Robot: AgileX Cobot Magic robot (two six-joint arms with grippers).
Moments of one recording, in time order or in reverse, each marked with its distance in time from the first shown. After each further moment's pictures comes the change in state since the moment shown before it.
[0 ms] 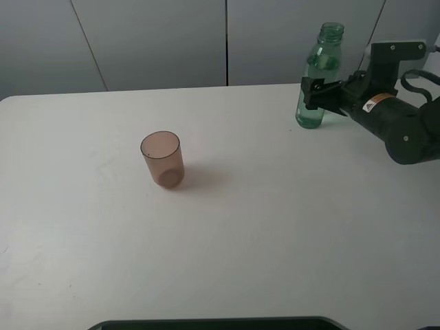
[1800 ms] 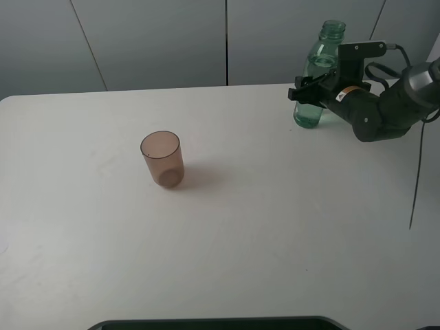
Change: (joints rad) left arm 0.000 0.000 0.000 0.000 0.000 0.002; right arm 0.000 0.213 -0.287 0.016 0.116 -0.048
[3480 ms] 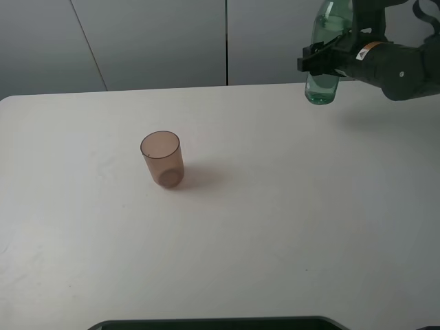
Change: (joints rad) left arm 0.000 0.000 0.000 0.000 0.000 0.000; right arm 0.000 -0.318 0.020 -0.041 0.308 -0.078
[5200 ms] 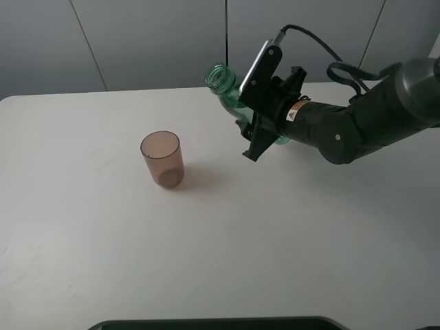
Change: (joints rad) left arm 0.000 0.000 0.000 0.000 0.000 -0.002; right arm 0.408 0.049 0.164 0.197 -0.061 -0.800
